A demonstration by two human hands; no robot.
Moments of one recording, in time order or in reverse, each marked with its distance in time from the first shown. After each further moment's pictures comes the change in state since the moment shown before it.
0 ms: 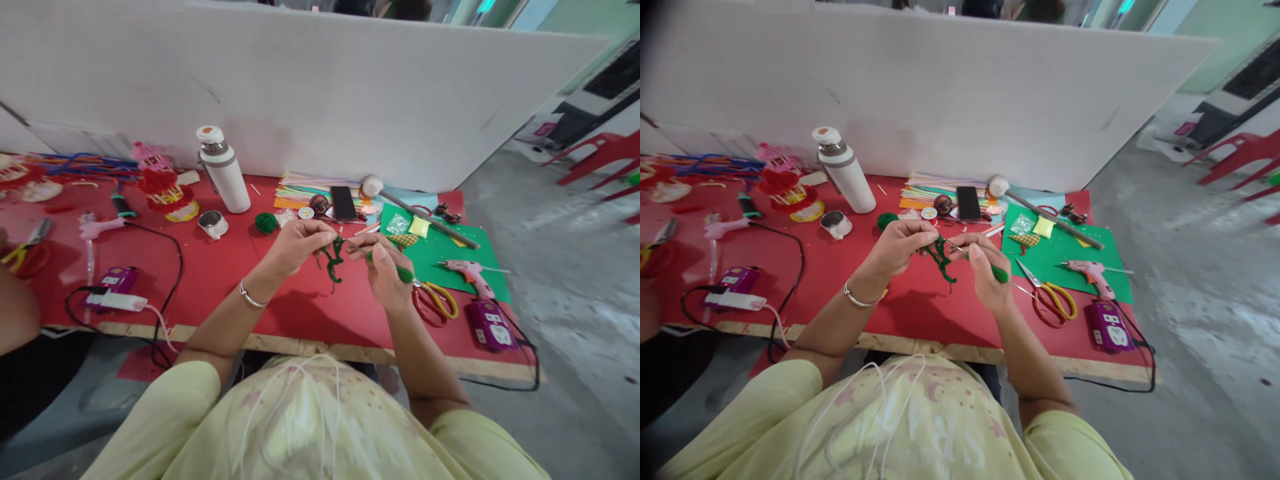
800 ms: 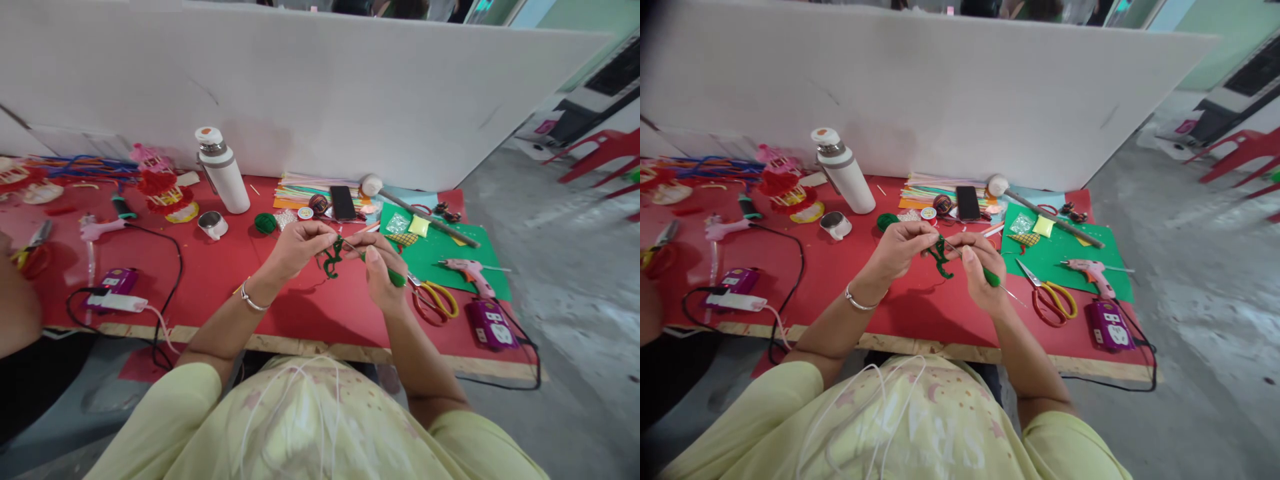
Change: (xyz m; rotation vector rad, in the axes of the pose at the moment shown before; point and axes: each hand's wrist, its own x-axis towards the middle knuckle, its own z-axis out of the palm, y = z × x) left_hand -0.004 -0.005 0.006 -0.016 0.036 0.046; right_hand 0.002 -0.015 0.004 -0.153 -0.007 -0.167
